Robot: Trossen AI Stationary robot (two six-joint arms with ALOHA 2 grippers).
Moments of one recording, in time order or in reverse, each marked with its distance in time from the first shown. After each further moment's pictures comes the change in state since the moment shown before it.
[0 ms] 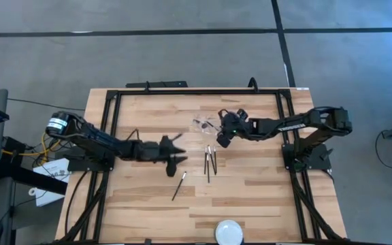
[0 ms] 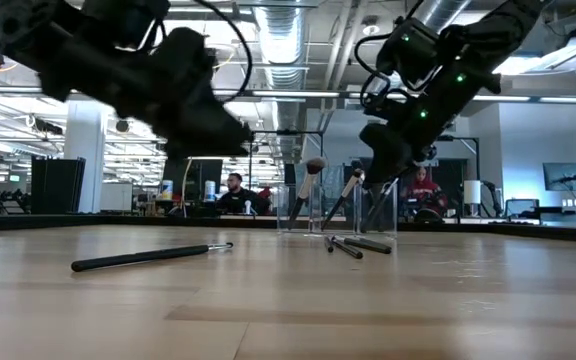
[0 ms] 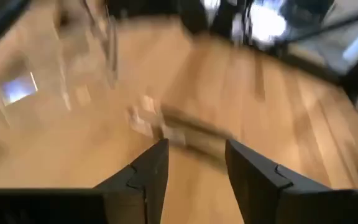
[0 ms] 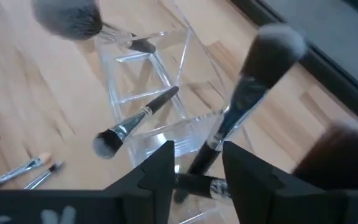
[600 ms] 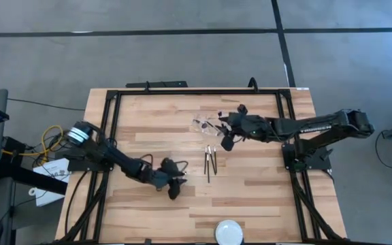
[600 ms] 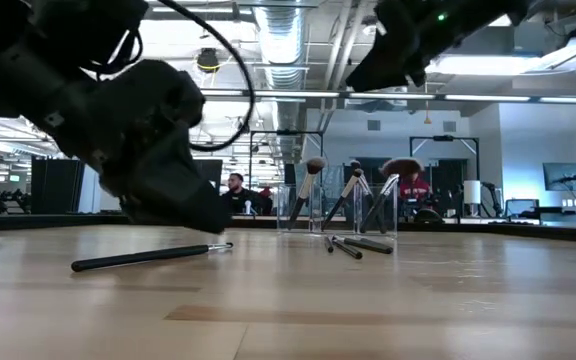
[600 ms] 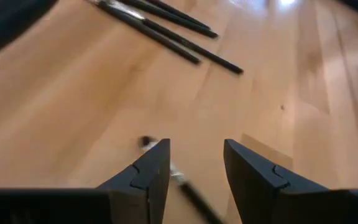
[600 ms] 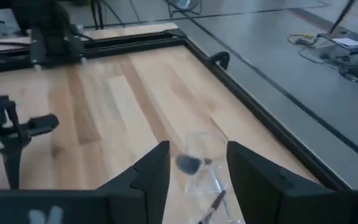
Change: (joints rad) left arm -0.265 0.292 0.118 -0.079 -0.161 -0.271; right arm 0.151 -0.271 0.088 0.018 -0.002 -0.133
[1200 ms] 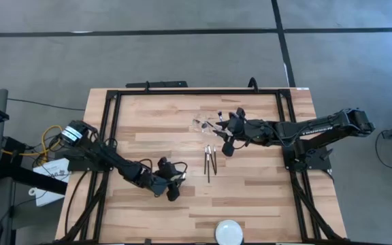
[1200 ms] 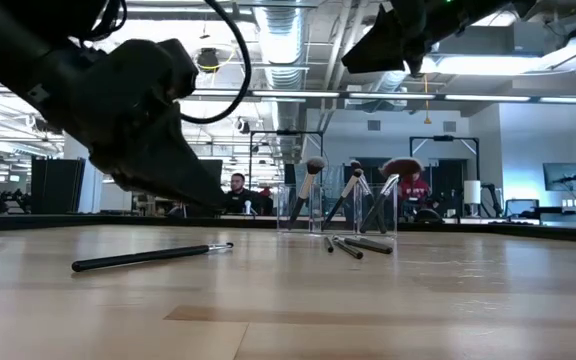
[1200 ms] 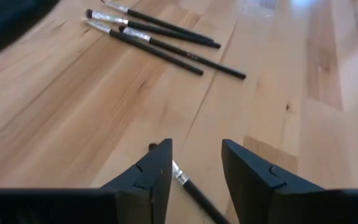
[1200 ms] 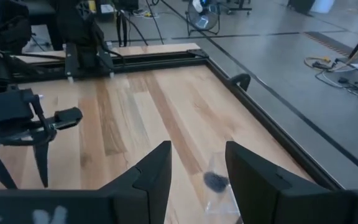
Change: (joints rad) left arm -0.064 -0.067 0.064 -0.218 -0.155 0.036; right arm 0.072 -0.005 -0.002 0.074 0.000 -0.046
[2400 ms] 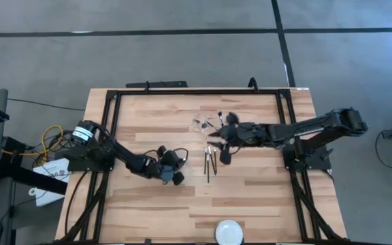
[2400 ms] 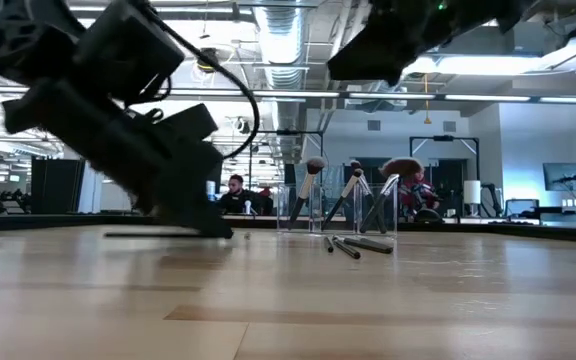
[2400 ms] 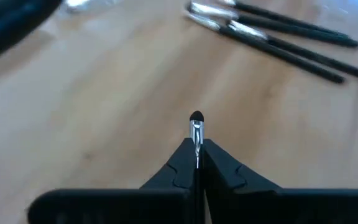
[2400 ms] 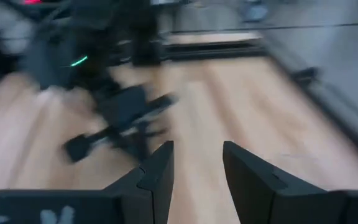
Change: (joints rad) left arm 0.162 0.097 -0.041 0.068 -0.083 0.059; right arm 0.000 0.106 0.000 0.083 -0.233 -0.004
